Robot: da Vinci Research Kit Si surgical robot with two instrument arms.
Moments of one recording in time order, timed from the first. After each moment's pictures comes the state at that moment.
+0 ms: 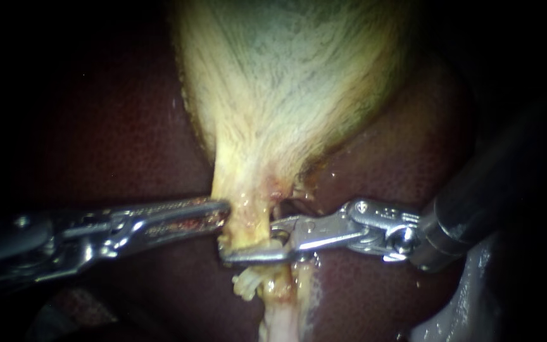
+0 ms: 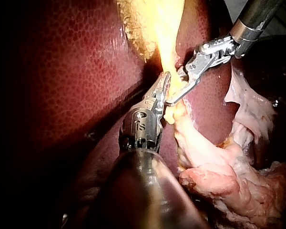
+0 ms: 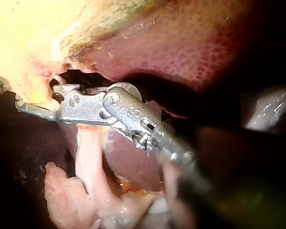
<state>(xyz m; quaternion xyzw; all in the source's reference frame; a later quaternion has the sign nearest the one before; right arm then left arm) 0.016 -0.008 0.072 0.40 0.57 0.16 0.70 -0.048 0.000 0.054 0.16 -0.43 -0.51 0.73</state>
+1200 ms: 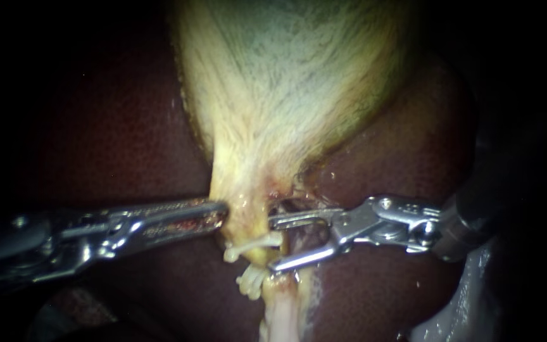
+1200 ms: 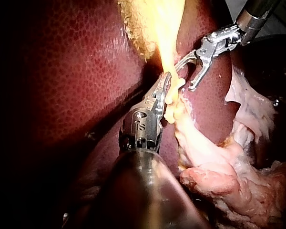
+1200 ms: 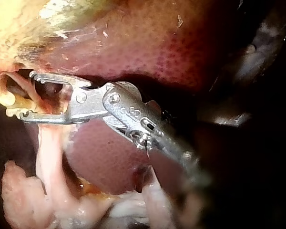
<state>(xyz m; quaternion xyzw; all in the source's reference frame) 0.008 -0.006 0.073 0.33 0.59 0.16 0.72 -0.048 0.000 0.054 0.16 -0.43 -0.51 0.73</state>
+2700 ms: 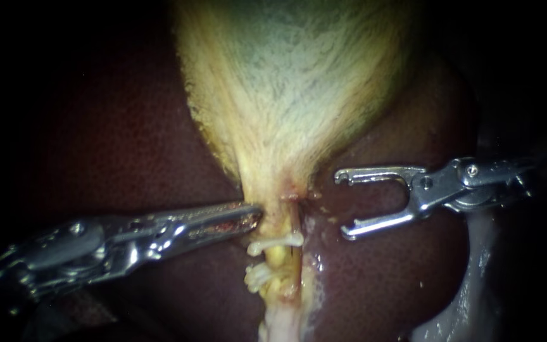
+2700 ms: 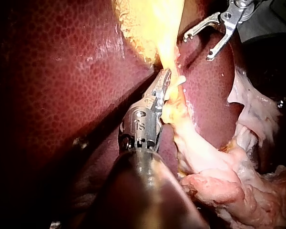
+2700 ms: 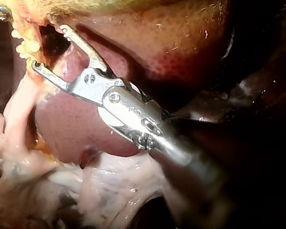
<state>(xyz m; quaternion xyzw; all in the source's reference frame) 0.002 -0.002 0.066 0.26 0.61 0.09 0.75 -0.052 -0.002 0.060 0.16 -0.42 -0.50 0.74</state>
